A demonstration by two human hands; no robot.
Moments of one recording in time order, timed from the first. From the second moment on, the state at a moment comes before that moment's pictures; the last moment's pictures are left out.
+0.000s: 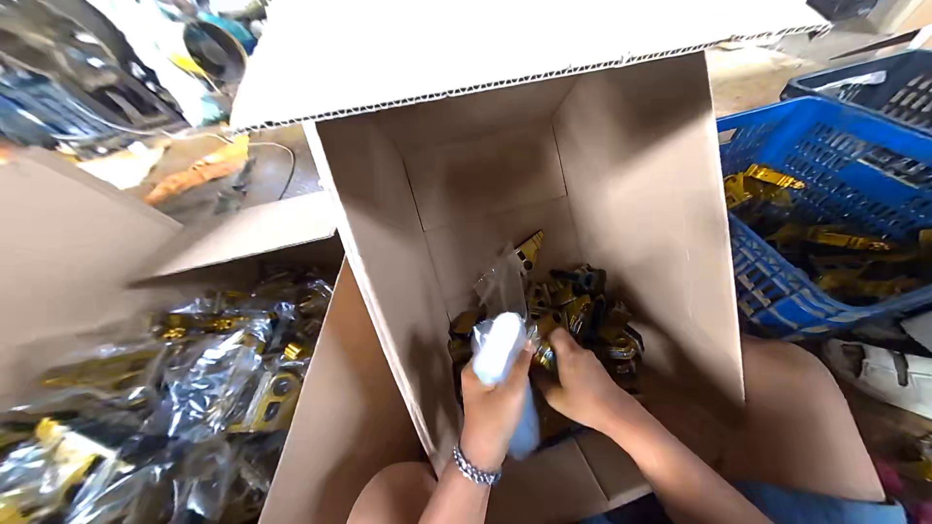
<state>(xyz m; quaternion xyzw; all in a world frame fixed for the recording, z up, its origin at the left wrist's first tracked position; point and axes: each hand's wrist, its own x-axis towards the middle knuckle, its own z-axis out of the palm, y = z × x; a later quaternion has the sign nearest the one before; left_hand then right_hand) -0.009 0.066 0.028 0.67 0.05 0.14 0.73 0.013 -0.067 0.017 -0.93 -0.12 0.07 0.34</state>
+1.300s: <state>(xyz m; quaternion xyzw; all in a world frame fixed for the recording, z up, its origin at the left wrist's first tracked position) -0.002 0.104 0.028 0.87 0.03 -0.03 0.49 -0.013 -0.123 0.011 -0.66 -0.05 0.22 0.71</state>
